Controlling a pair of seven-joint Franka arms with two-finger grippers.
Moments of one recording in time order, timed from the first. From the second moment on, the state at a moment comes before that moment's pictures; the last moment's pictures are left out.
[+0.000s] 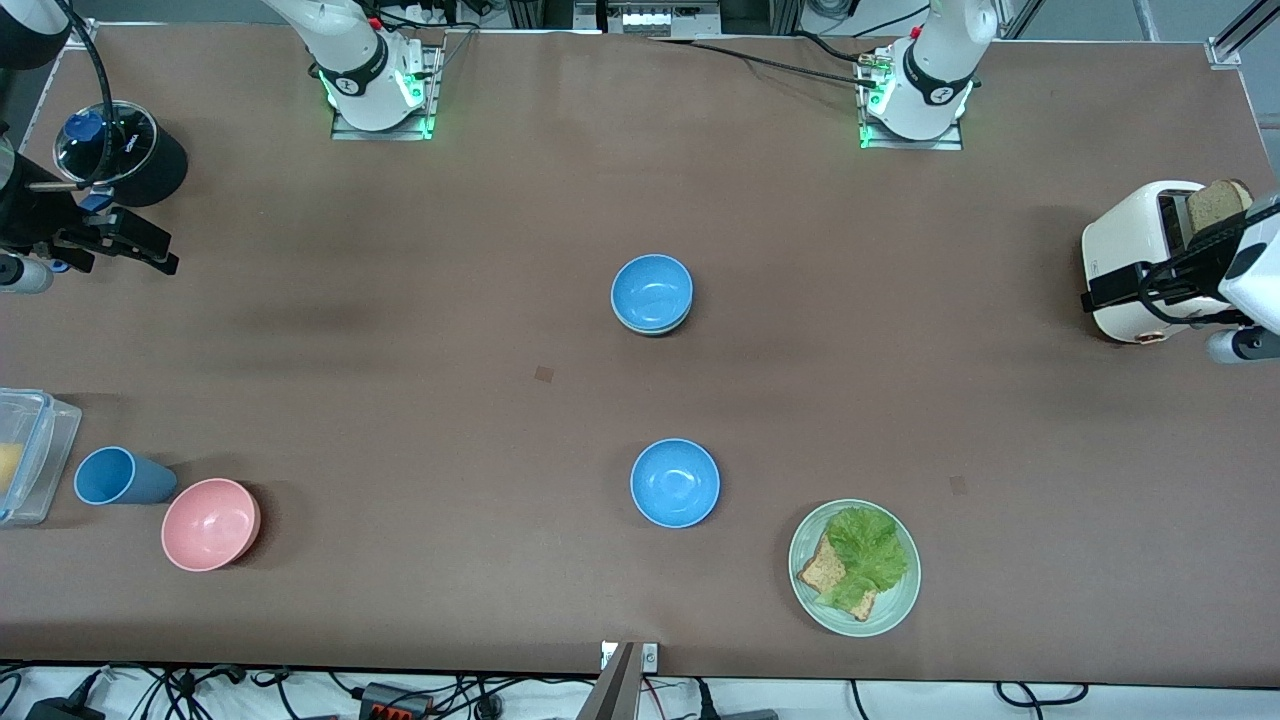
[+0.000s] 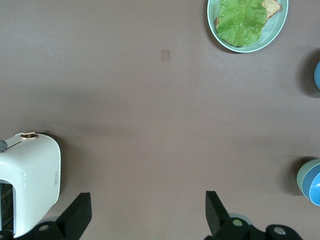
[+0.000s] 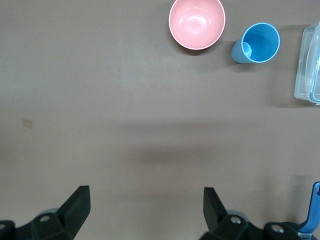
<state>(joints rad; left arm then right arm) 0.08 0.20 -0.06 -1.42 -0.03 1.50 -0.09 0.01 0.01 -0.04 -1.67 -0.01 1.67 -0.02</state>
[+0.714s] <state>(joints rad) 0.06 0.20 -0.06 -1.42 0.00 1.49 -0.09 0.01 0.01 -0.04 -1.67 -0.02 1.67 -0.02</state>
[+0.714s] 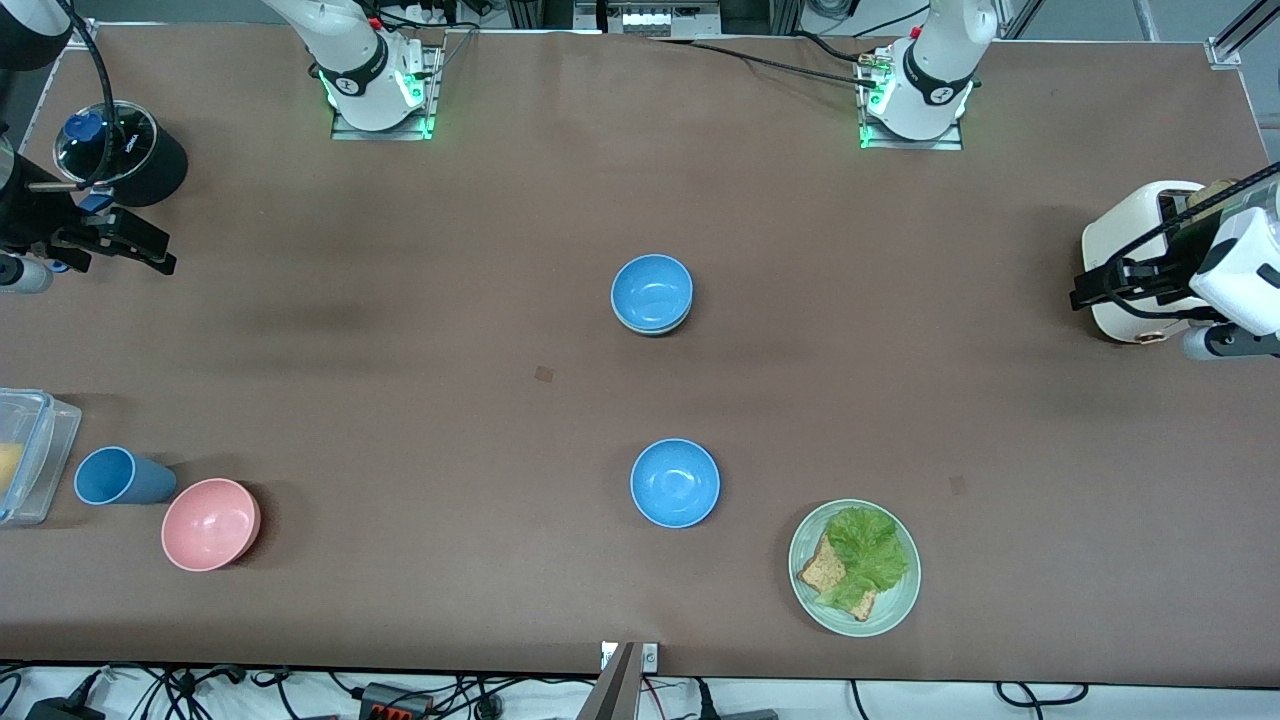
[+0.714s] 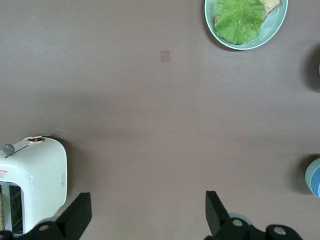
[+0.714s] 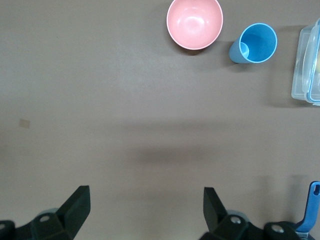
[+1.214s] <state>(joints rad) 0.05 0.20 -0.06 -1.42 0.00 1.49 -0.09 0.01 0.01 -0.04 -1.67 -0.02 1.67 -0.02</state>
